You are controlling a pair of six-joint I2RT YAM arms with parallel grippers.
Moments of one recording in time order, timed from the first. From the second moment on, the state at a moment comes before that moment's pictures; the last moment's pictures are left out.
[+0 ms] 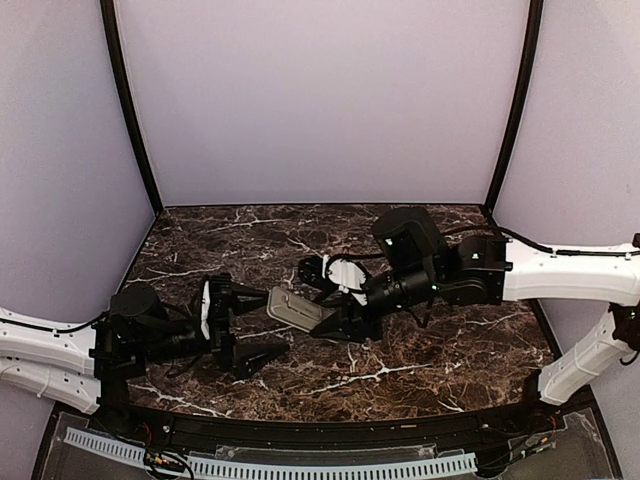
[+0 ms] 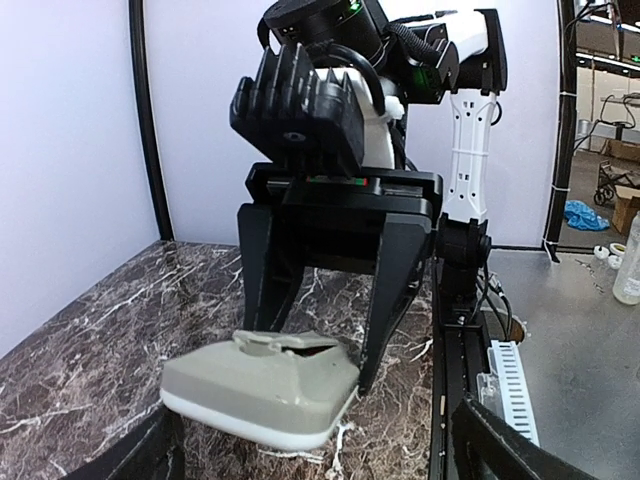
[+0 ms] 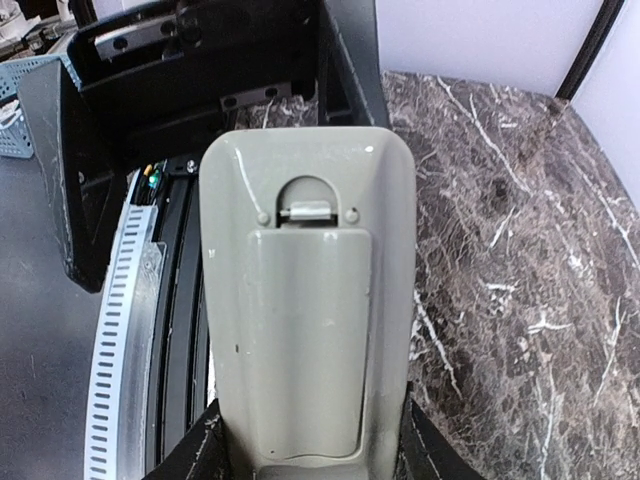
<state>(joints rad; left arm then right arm) -1.18 0.93 0.38 0.56 0.10 0.05 1.16 1.43 1.15 -0.36 -0.31 -0.28</state>
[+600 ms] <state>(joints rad) -1.18 1.05 0.51 0.59 0.19 0.01 1.16 1.39 1.21 -0.29 -0.37 -0.30</state>
